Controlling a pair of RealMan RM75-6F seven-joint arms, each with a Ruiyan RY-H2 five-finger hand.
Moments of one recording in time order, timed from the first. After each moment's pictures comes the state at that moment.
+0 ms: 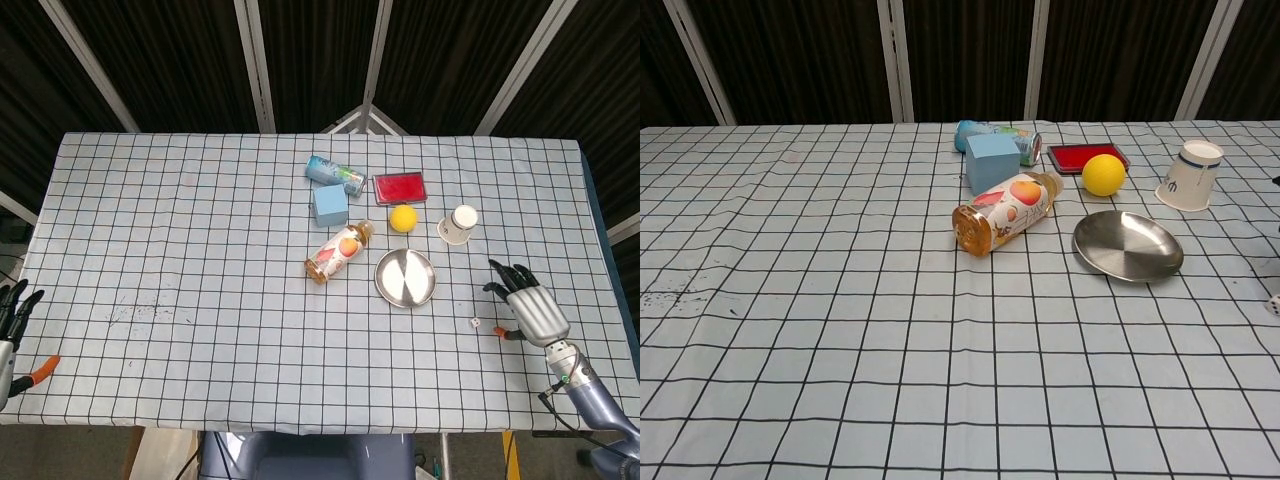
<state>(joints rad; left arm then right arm) -0.01 -1.14 -0.02 -1.57 1.63 1.67 0.08 0.37 -1.50 -0.01 -0.74 -1.71 1.25 0.43</state>
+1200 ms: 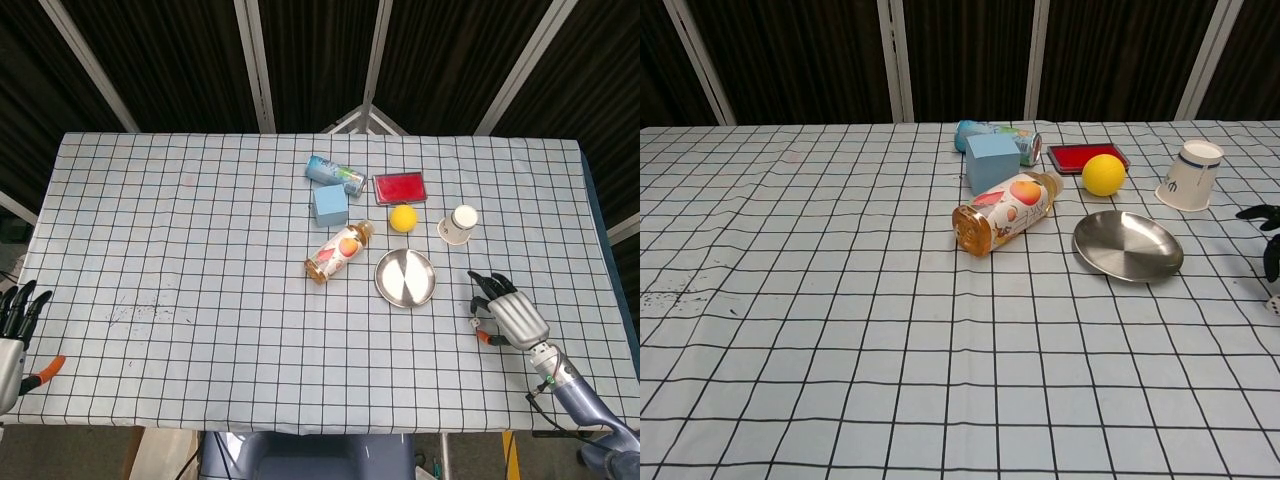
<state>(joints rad) -0.01 -1.17 -0.02 -1.59 1.62 1.65 0.16 0.40 -1.61 -0.09 -0.56 -1.73 1.27 0.55</state>
